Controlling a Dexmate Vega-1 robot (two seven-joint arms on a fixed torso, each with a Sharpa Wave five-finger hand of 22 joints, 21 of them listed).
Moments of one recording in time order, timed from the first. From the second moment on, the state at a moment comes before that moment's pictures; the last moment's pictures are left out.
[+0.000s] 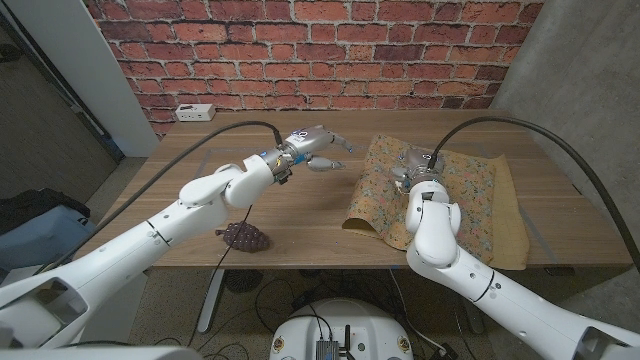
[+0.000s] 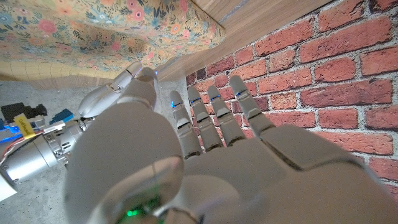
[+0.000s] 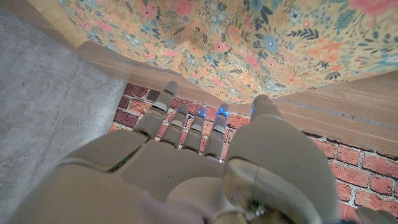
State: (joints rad) left arm 0.76 0.82 0.62 -1.90 0.65 -0.13 0.05; left_hand 0.92 0.00 0.35 -0.16 0.18 0.63 -0.12 0.25 0.20 0.58 -0.12 0.26 0.23 0.48 -0.05 0.23 0.18 0.13 0.07 0.93 0.17; right arm -0.91 -0.57 -0.79 -2.09 -1.20 -1.11 0.40; right_hand 0.74 0.19 0.07 -0.02 0.32 0.41 -0.14 0.21 0.19 0.28 -0.06 0.20 0.18 0.21 -0.04 0.19 0.18 0.41 0.04 0.18 0.17
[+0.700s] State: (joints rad) left arm 0.77 0.83 0.61 -1.92 0.66 -0.13 -0.03; left_hand 0.93 0.00 0.33 -0.16 0.18 0.66 -0.13 0.25 0.20 0.60 -0.13 0.26 0.22 0.47 -0.05 0.21 0.18 0.13 0.07 0.90 0.17; right arm -0.80 -0.65 -0.95 -2.06 -1.08 -1.26 0.48; right_hand 0.78 0.21 0.17 0.00 0.31 0.46 -0.16 0.21 0.19 0.30 -0.07 0.20 0.18 0.21 -0.04 0.19 0.19 0.41 0.02 0.19 0.17
